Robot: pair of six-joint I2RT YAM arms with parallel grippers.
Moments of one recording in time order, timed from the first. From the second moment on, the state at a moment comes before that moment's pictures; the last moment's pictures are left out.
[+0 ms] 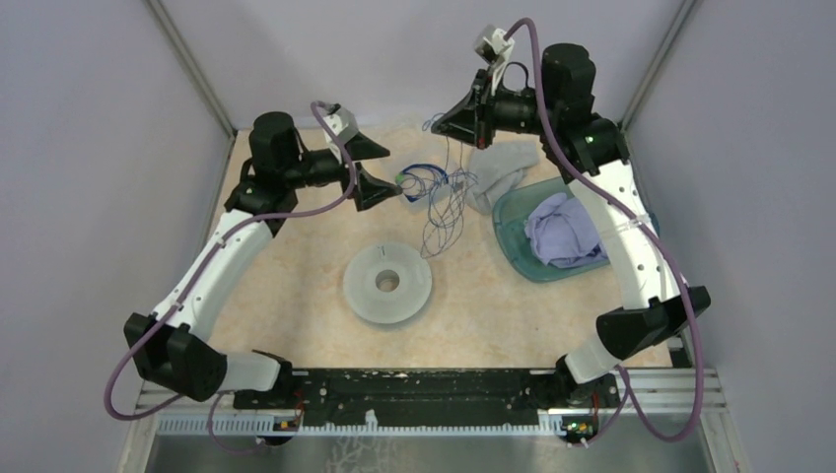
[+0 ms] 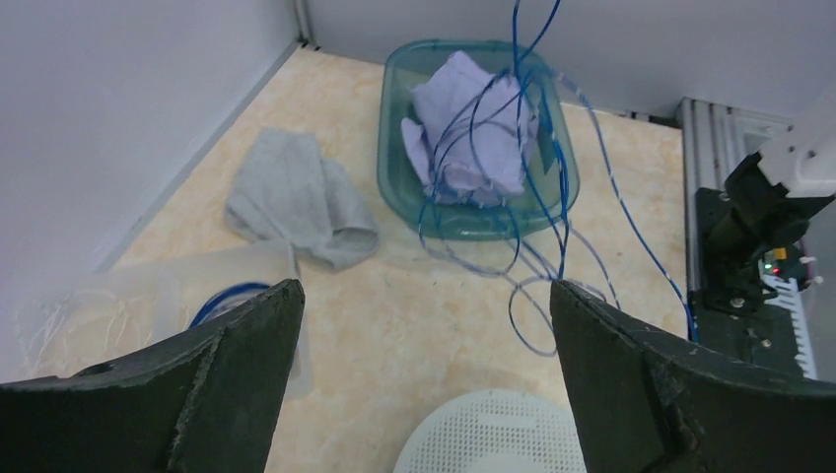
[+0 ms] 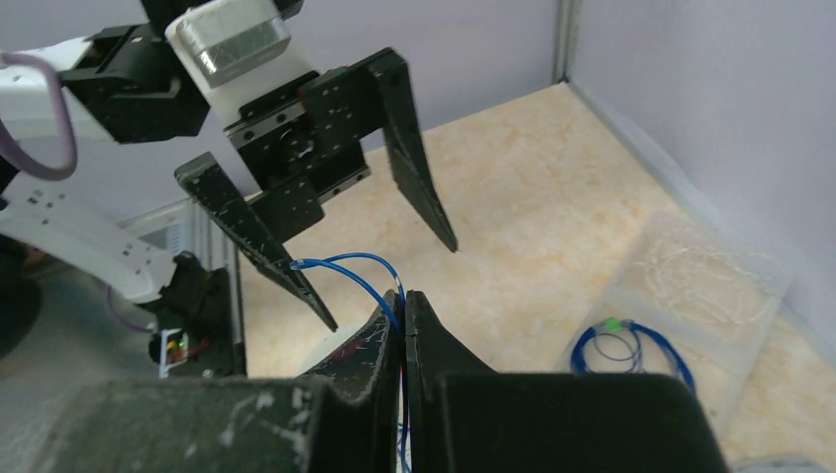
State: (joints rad) left arm -0.34 1.32 1.28 -0.11 0.90 0.13; right arm 0.40 1.55 1.95 -0.54 -0.84 0.01
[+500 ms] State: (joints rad) left arm -0.48 1.41 1.30 0.00 1.00 -0.02; right arm 0.40 1.52 1.75 -0.37 -1.05 0.16
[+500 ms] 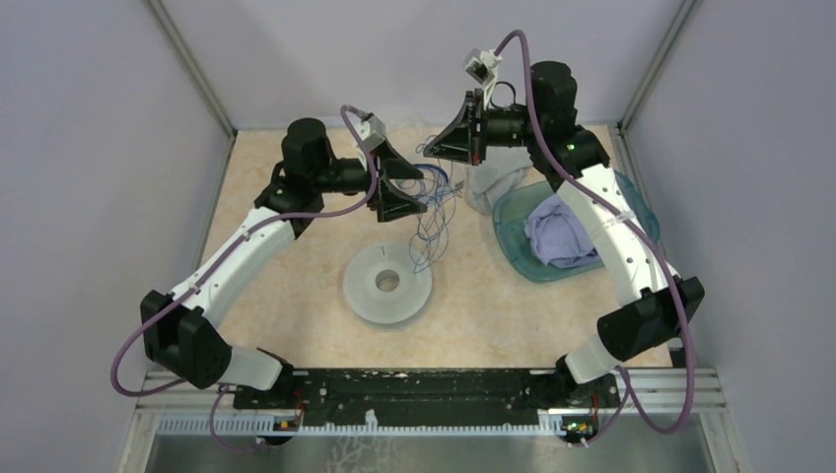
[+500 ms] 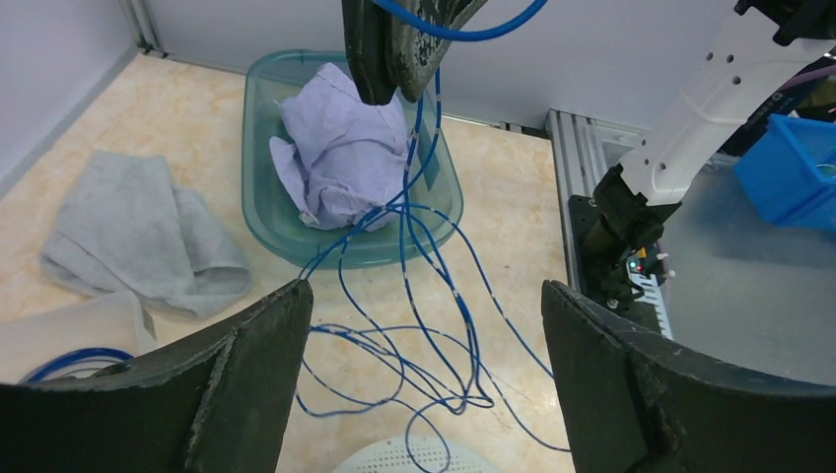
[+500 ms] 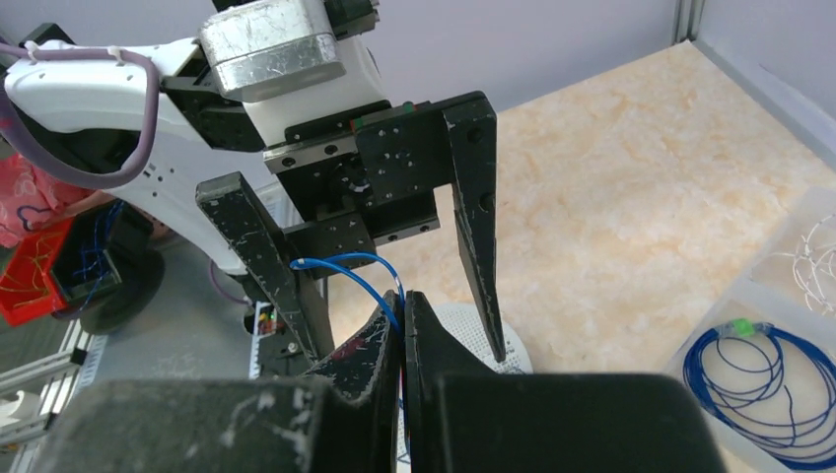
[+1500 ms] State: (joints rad) left arm -0.48 1.47 1.27 0.22 0.96 -0.28; right arm 0.37 1.47 1.59 -0.30 -0.86 0.27
